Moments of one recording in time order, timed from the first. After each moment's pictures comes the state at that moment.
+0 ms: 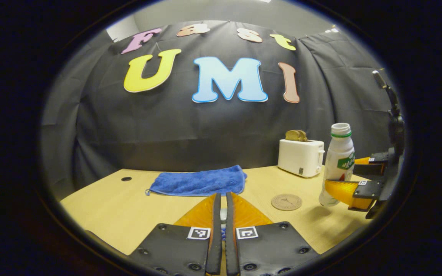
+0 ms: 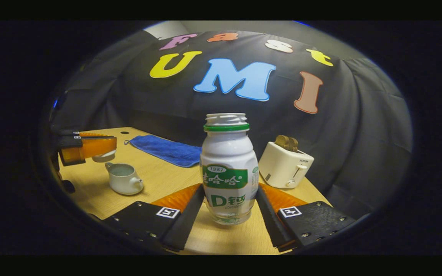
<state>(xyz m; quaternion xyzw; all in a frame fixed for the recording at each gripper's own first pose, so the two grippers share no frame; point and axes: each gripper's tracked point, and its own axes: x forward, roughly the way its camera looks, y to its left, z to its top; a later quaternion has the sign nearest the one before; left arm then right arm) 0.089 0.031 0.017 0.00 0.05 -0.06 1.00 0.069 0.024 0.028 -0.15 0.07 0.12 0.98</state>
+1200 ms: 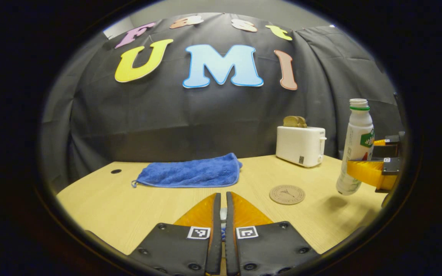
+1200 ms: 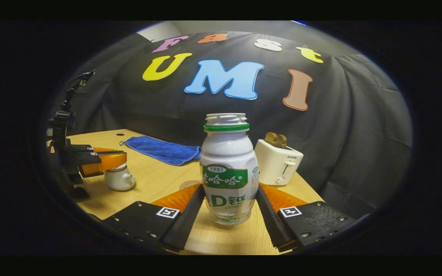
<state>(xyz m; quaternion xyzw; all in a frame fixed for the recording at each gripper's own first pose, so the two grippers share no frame) 0.112 0.009 -0.022 0.01 0.08 -0.07 0.99 0.072 -0.006 0.028 -0.14 0.07 0.11 0.98</state>
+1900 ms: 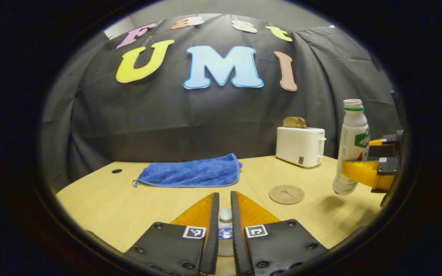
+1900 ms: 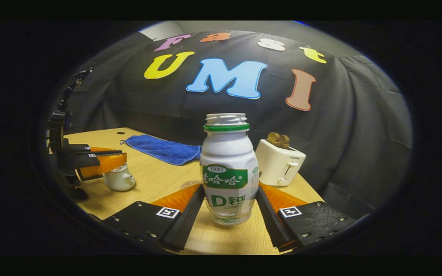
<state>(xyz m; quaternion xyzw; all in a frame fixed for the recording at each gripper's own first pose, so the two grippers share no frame) 0.106 0.012 -0.016 0.01 0.07 -0.06 1.00 0.079 0.003 0.030 -0.15 0.07 0.11 0.98</state>
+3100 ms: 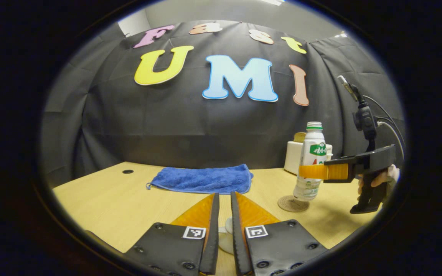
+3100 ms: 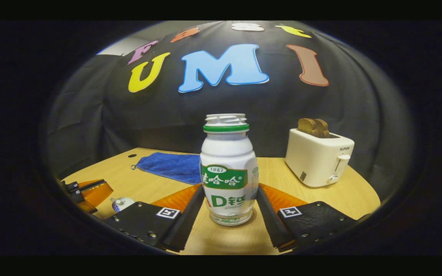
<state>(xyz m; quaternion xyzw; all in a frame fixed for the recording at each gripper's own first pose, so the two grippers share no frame) 0.093 0.051 0.002 -0.03 0.04 -0.03 1.00 0.170 0.074 0.024 0.00 0.13 0.19 0.97</state>
